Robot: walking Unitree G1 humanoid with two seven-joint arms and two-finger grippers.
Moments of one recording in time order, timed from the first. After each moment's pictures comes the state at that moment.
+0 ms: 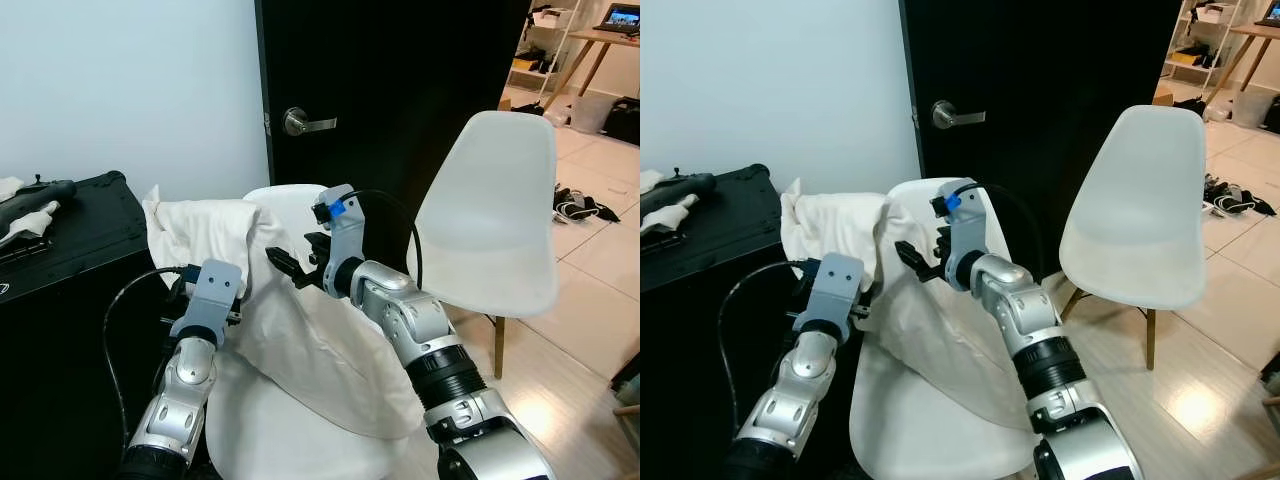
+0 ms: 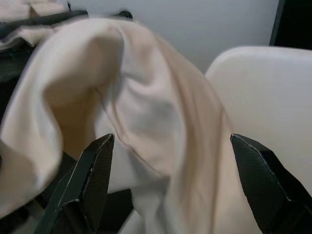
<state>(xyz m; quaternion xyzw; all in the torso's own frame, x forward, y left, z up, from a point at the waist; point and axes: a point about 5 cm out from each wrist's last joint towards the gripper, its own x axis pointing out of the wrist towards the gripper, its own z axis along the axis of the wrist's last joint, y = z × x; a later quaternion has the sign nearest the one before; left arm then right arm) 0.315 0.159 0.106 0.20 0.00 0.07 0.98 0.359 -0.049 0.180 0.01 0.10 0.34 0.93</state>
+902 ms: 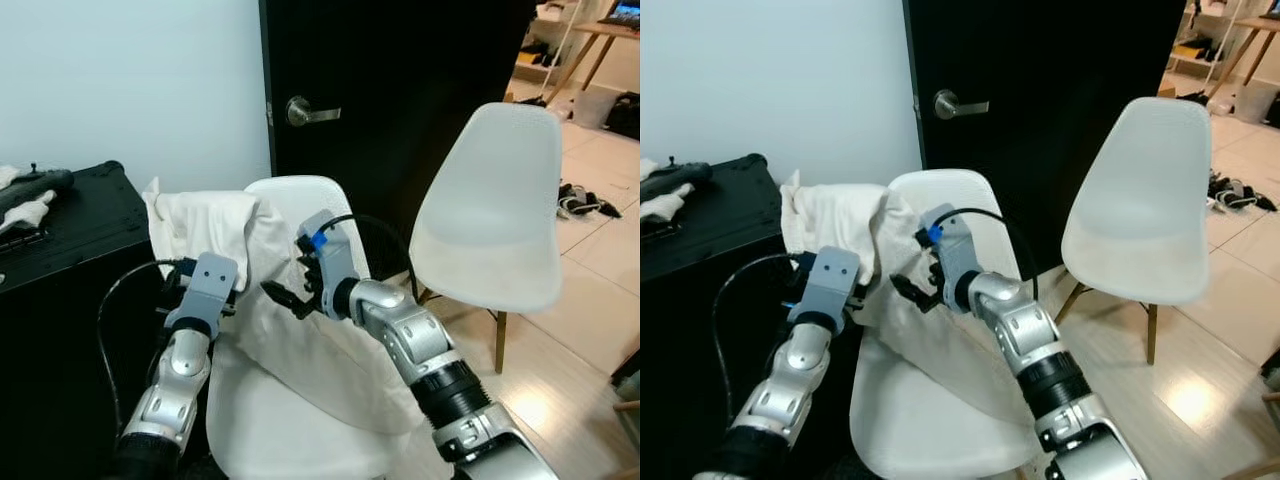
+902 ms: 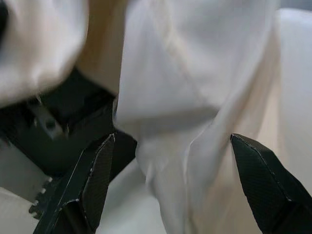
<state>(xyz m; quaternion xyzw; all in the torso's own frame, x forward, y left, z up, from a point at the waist) 0.327 0.167 0.122 0.21 -0.04 0.07 0.97 0.342 -0.044 0.154 -0.09 0.11 0.38 0.91</state>
